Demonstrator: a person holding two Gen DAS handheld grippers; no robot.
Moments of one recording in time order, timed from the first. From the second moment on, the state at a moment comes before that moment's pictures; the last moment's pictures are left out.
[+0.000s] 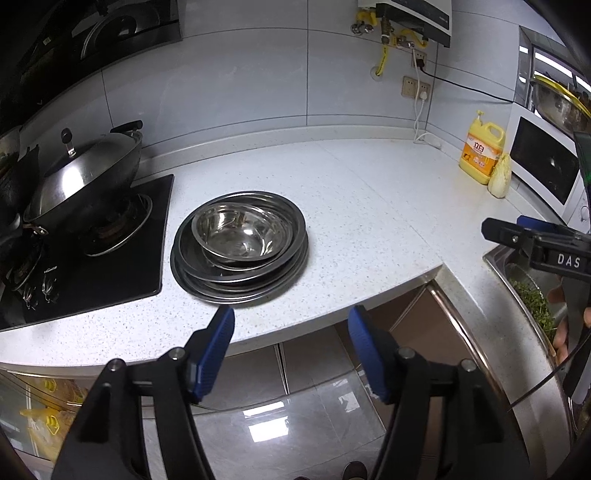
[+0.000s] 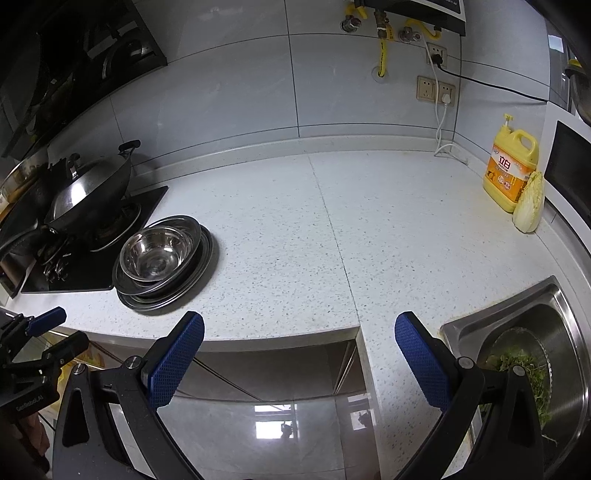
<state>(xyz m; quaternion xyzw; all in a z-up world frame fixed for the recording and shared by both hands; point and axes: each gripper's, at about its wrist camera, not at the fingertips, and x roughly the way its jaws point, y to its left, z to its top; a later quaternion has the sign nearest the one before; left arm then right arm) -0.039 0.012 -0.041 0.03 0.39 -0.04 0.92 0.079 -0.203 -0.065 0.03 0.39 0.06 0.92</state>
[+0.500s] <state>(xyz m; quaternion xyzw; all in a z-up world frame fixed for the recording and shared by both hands) -0.042 0.004 -0.043 0.05 0.39 -0.04 0.92 0.091 -0.203 -0.072 0.02 0.40 0.08 0.91</state>
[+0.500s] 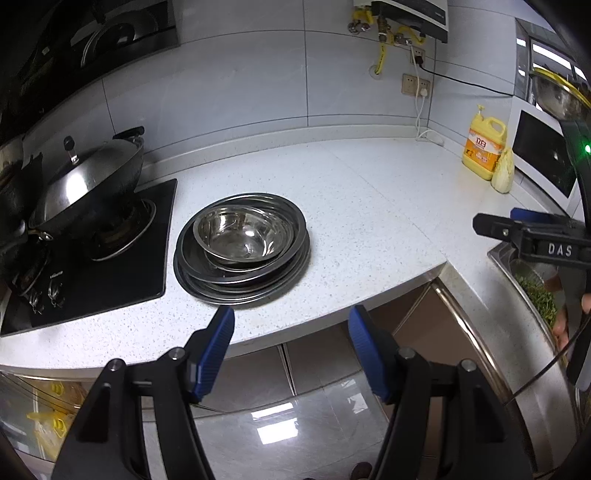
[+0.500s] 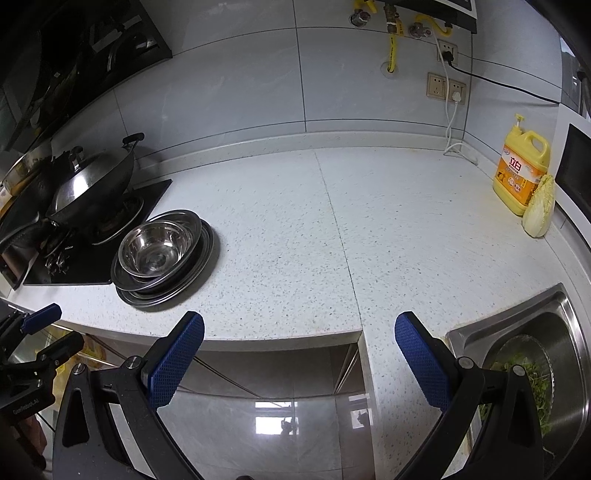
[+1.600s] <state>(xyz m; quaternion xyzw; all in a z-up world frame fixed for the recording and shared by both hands) -0.049 0.004 -0.038 0.03 0.38 -0.02 0.93 0.101 -0.205 -0.072 0.01 0.40 0.10 0.91</state>
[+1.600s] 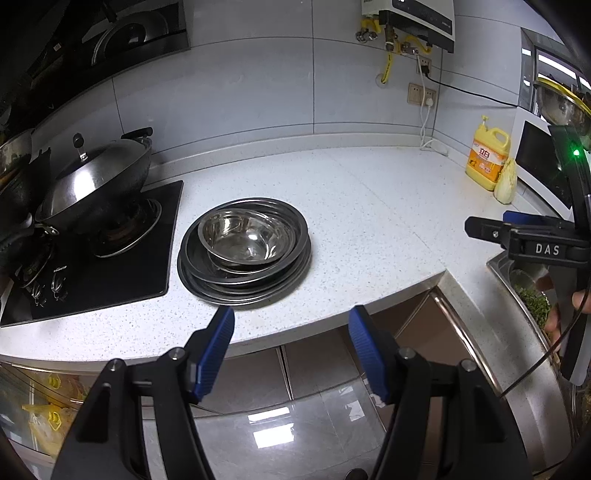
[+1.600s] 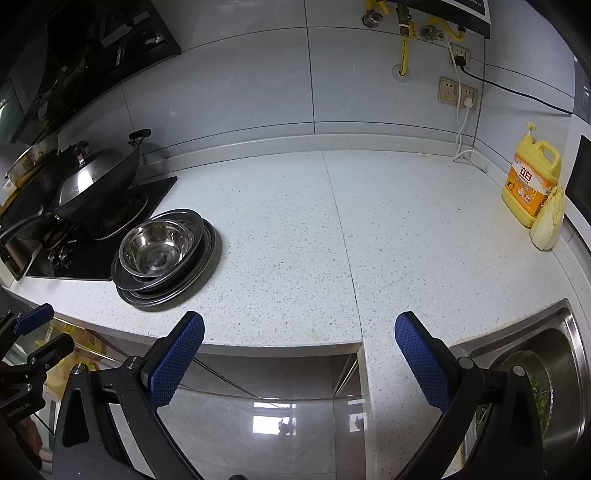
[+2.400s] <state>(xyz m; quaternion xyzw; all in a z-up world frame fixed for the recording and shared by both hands) -0.048 0.007 -0.037 0.02 0.37 -0.01 0.93 0.101 -0.203 -0.073 0.01 0.40 0.10 0.91</state>
